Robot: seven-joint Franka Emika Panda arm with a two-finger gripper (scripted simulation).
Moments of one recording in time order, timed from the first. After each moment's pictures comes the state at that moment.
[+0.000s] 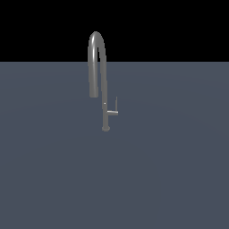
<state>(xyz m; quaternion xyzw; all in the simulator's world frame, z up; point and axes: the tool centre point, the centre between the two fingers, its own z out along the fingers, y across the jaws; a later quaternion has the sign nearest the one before) -0.228 0.015 0.468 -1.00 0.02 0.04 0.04</state>
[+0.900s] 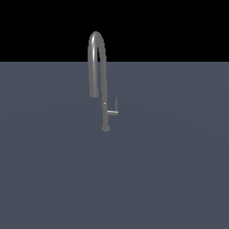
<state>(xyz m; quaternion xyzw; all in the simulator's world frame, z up) -0.131 0.015 0.434 -0.96 0.16 0.15 0.17</state>
